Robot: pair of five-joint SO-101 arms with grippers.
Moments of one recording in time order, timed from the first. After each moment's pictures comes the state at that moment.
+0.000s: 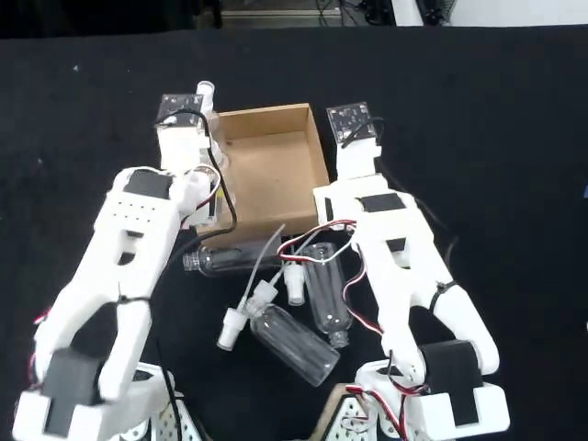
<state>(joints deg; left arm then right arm) 4.7 -16.3 30.4 56.0 5.3 -8.2 -11.4 44.3 34.8 2.1</state>
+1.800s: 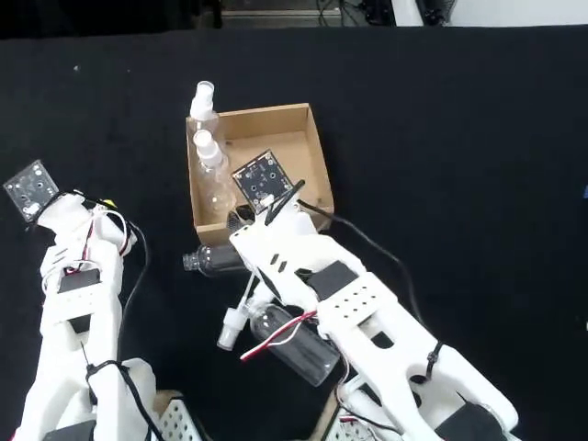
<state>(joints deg) -21.8 -39.3 73.1 8.3 19.5 -34.5 -33.3 63.9 15.0 2.1</state>
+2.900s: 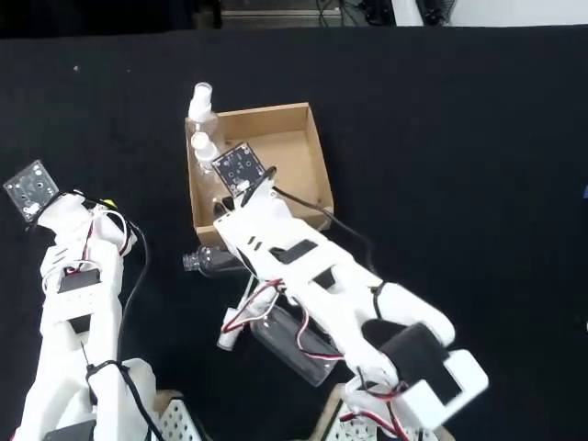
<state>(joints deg) -21.8 -39.3 73.1 8.3 19.5 -34.5 -3.4 53.3 -2.3 2.1</state>
